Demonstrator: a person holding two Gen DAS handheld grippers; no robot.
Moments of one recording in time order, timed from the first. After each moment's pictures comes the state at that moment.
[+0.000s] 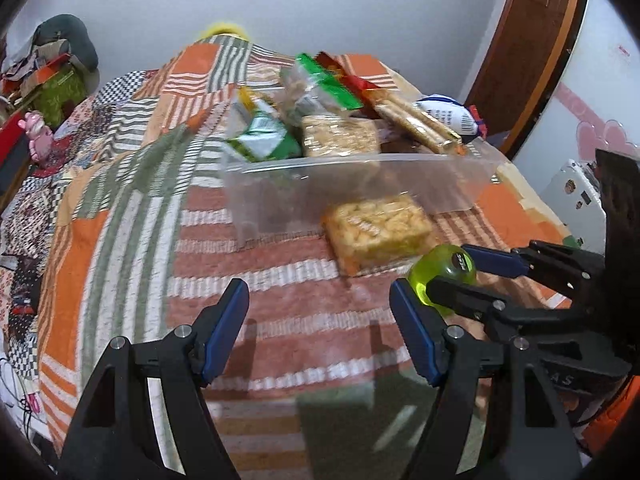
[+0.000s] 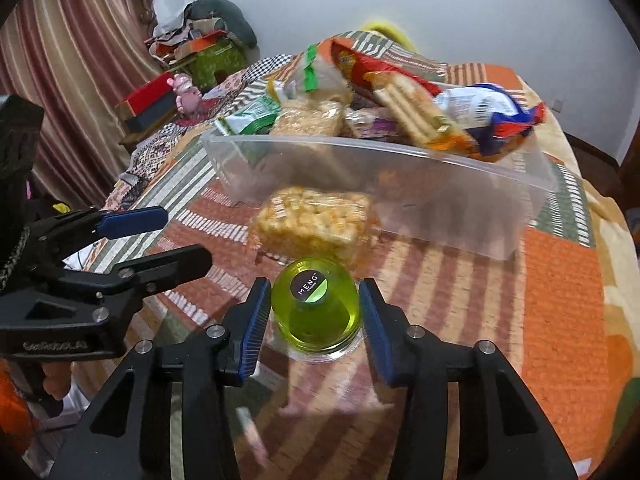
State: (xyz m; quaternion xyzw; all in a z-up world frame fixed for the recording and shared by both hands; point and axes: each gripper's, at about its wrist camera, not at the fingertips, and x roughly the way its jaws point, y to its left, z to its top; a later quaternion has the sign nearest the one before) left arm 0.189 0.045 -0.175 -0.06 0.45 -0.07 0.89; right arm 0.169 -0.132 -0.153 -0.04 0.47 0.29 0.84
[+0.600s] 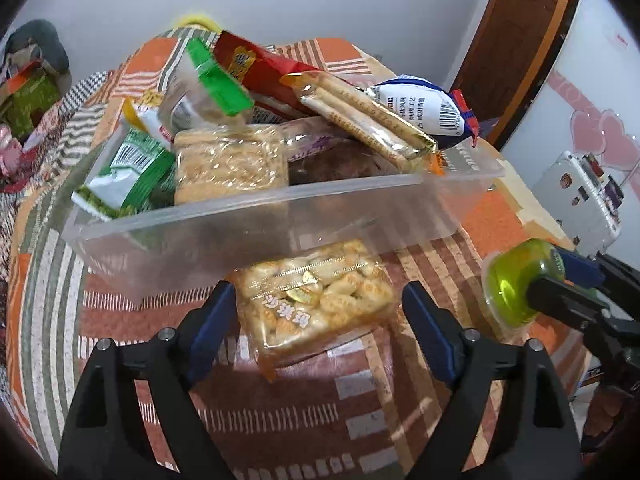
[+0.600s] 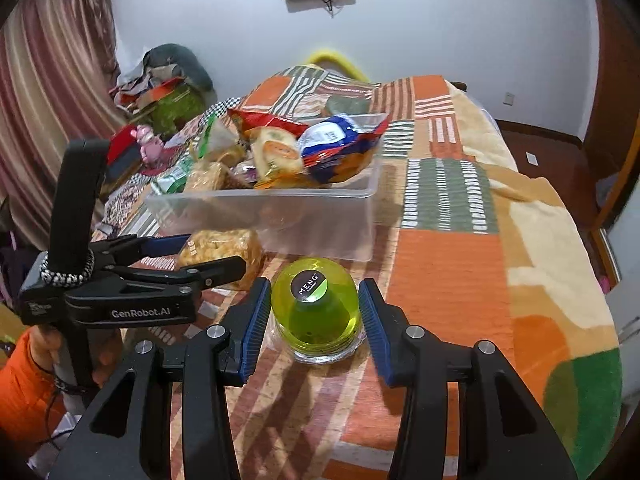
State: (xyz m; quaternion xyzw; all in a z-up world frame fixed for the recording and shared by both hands) left arm 0.254 -0.014 -0.198 -0.05 0.47 -0.09 0.88; right arm 0.167 -0.212 -0.128 0.01 0.43 0.23 0.87
